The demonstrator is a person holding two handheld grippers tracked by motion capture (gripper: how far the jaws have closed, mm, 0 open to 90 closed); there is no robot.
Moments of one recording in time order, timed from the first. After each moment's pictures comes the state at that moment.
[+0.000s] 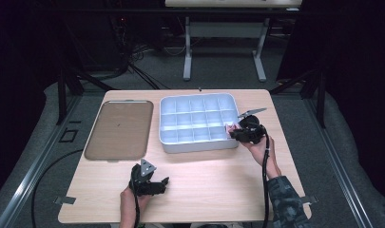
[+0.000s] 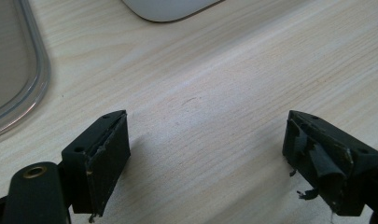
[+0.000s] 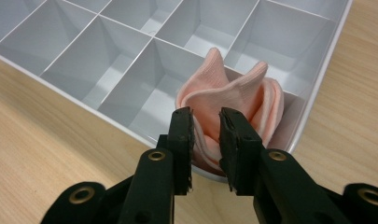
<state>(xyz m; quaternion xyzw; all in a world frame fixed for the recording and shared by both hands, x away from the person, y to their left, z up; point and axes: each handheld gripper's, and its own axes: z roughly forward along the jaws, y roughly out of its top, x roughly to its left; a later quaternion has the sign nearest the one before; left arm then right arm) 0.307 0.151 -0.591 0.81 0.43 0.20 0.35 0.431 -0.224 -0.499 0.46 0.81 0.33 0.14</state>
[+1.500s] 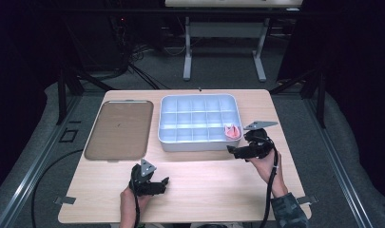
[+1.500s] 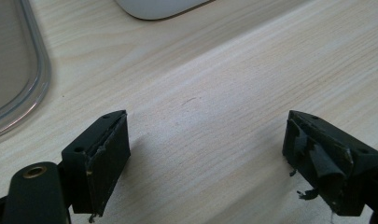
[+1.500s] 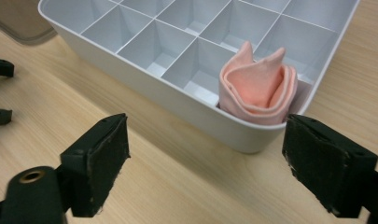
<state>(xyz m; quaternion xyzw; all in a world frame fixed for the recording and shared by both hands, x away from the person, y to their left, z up) 0.307 0.151 -0.591 0.81 0.43 0.20 0.35 0.367 -0.226 -0.480 0.44 0.80 0.37 0.16</state>
